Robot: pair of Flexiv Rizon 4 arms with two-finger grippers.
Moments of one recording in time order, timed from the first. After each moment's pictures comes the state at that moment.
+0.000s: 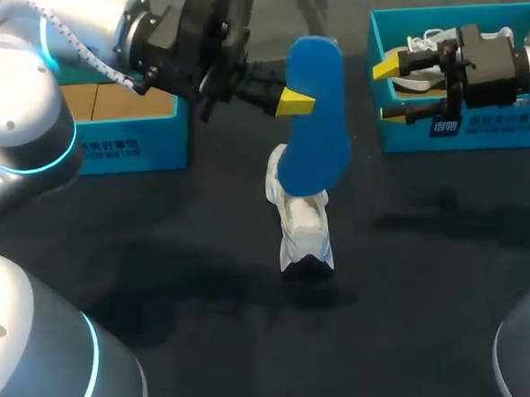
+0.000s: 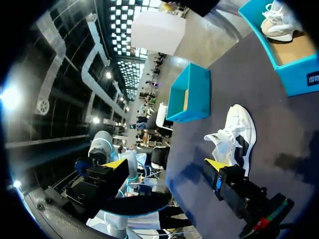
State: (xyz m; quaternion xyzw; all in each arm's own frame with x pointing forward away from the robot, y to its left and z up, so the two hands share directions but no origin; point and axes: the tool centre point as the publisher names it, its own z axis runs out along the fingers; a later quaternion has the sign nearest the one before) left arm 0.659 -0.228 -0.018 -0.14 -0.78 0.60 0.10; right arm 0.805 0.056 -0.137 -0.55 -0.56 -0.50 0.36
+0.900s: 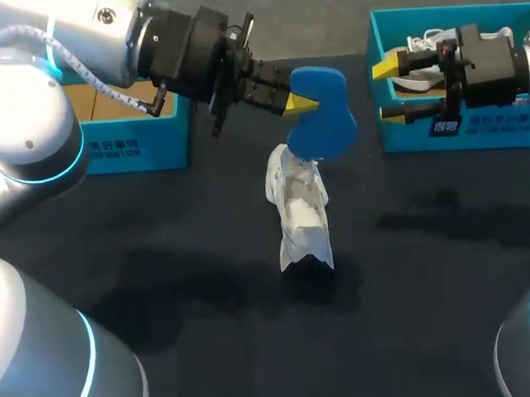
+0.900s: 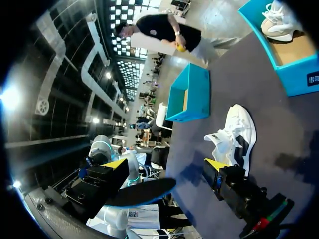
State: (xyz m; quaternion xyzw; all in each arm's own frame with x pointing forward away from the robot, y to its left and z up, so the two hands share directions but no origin) left arm 0.686 -0.235 -0.034 -0.30 -0.75 0.59 -0.10; right arm 0.805 0.057 -0.137 -0.55 -0.56 -0.50 0.36
